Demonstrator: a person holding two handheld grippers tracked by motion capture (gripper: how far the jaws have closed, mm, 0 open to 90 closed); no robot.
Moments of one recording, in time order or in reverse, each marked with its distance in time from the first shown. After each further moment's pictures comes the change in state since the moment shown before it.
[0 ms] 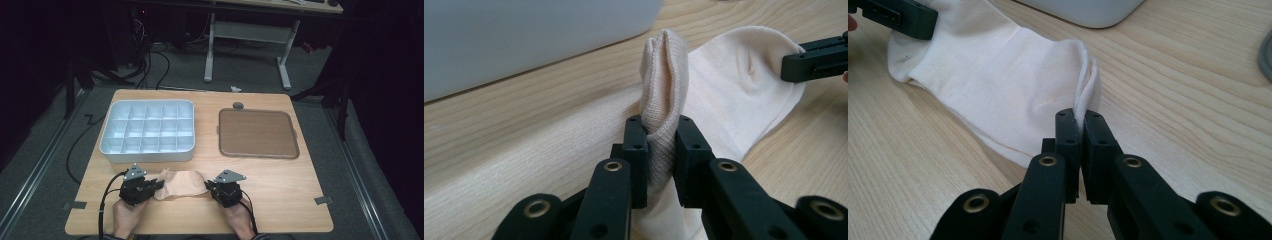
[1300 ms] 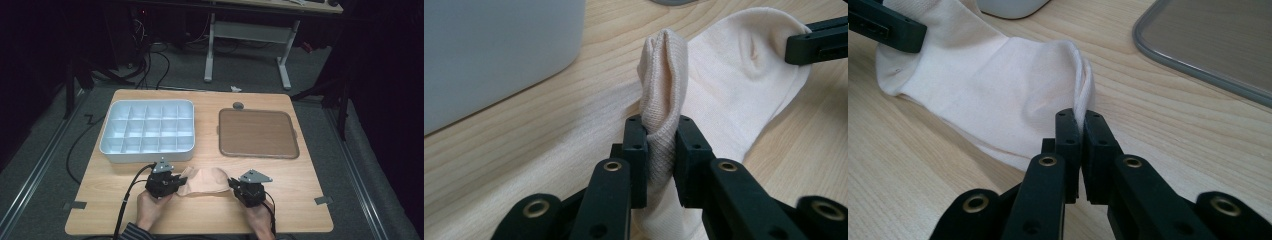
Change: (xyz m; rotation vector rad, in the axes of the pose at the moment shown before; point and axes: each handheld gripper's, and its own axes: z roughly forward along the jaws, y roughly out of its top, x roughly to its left) left arm -0.038 0.031 0.047 0.041 -0.064 0.068; right arm -0.040 -0.020 -0.043 -0.015 -0.120 0.058
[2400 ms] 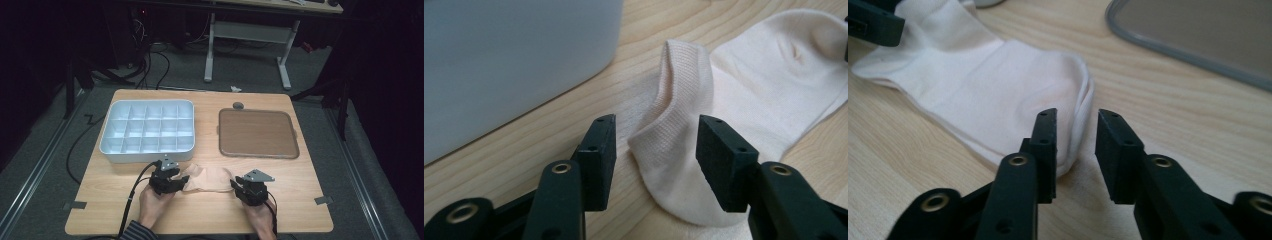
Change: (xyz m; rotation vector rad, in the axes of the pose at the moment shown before) left arm 0.002 0.005 0.010 0.025 0.136 0.015; right arm -0.011 -0.008 0.004 0.010 -0.050 0.039
